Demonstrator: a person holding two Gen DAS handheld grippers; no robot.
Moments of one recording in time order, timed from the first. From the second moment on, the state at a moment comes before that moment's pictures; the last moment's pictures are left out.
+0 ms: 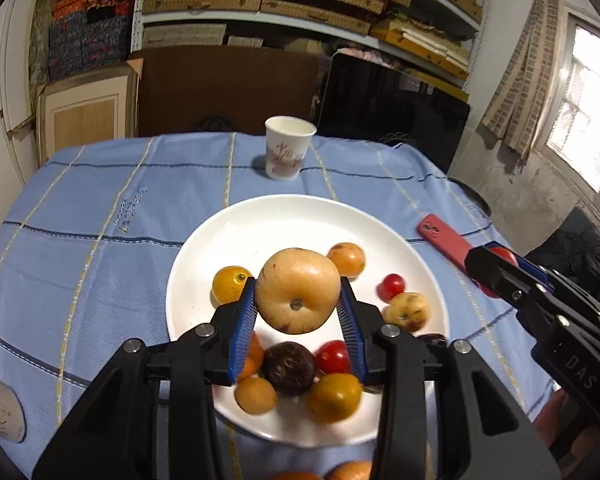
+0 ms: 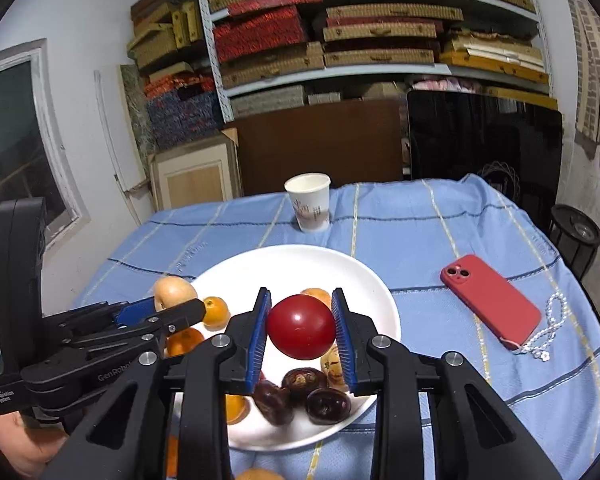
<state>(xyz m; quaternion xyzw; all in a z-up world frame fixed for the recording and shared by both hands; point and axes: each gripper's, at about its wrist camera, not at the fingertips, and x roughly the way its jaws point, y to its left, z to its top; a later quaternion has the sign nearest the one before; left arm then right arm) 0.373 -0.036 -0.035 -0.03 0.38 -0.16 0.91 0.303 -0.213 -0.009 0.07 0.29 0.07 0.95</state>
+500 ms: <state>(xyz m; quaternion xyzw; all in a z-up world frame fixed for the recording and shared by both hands) 0.392 -0.042 -0.070 -0.01 0.39 -0.14 0.91 0.338 -0.204 -0.056 0.06 0.33 0.06 0.94</state>
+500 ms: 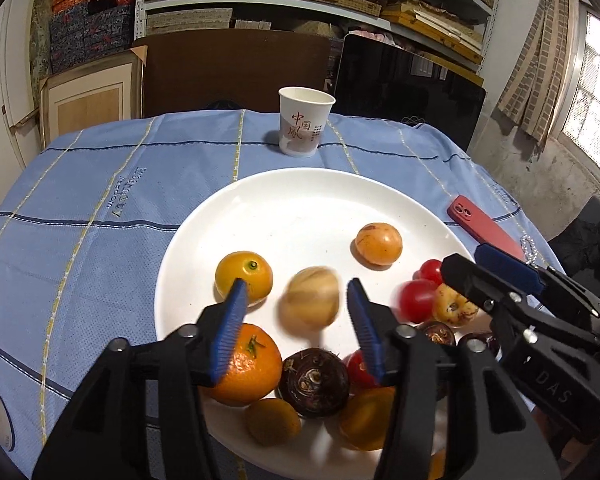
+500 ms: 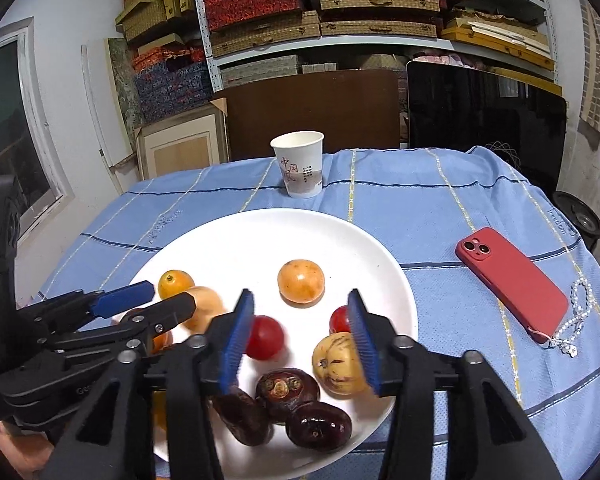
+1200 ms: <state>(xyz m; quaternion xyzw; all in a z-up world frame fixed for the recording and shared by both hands) 0.241 0.032 0.004 -0.03 0.33 -0.16 0.93 0.197 -0.208 -0.016 0.06 0.29 0.10 0.95</state>
